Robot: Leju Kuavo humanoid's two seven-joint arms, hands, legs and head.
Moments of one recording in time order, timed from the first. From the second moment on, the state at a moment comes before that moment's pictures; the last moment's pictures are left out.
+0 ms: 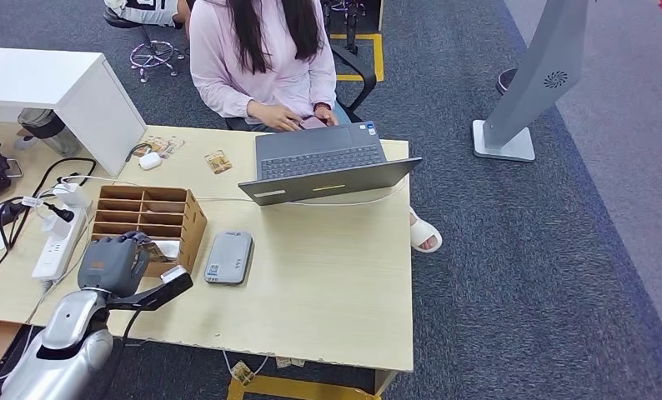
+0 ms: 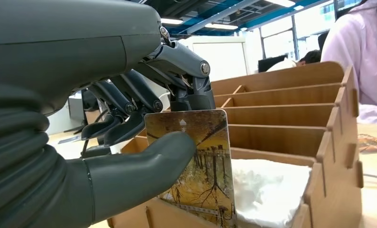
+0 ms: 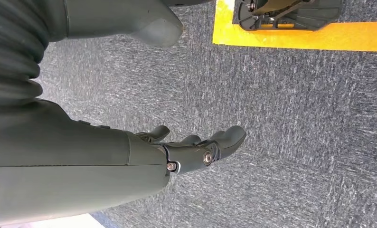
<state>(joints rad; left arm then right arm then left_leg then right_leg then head) -0.12 0.42 -0.06 -1.28 -1.14 0.33 -0.03 -0.03 0.21 -0.87 -0.25 1.18 -0.20 -0.04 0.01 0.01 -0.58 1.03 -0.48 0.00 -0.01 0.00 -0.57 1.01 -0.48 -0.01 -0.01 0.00</state>
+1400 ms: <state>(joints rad) -0.71 0.30 -0.14 -1.02 -1.36 0.59 0.07 -0.09 0.21 -0.87 -0.24 1.27 -0.20 -0.02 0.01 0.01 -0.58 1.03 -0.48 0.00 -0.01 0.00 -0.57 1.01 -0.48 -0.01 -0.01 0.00</state>
